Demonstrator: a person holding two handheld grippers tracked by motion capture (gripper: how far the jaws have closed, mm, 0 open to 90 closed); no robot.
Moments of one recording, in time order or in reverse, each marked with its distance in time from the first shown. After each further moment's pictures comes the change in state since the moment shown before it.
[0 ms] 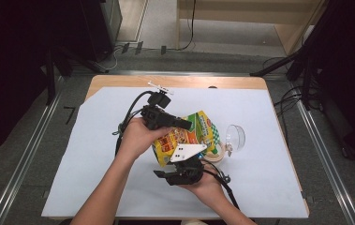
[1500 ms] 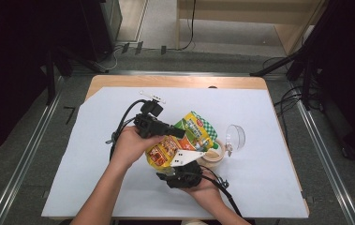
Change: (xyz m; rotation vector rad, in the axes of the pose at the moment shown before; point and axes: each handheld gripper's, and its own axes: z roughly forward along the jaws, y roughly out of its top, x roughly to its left) left arm 0.009 -0.026 -0.006 0.005 -0.027 -0.023; right arm -0.004 -0.030 0.021 0.029 -0.081 0.018
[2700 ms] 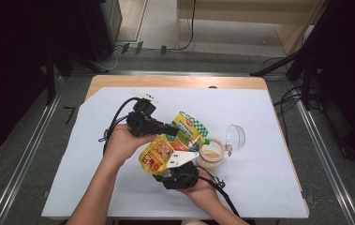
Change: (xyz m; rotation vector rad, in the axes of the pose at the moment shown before) left arm 0.003 -0.004 -0.018 -0.008 0.004 0.087; right arm 0.006 0.004 0.008 0.016 0.019 -0.016
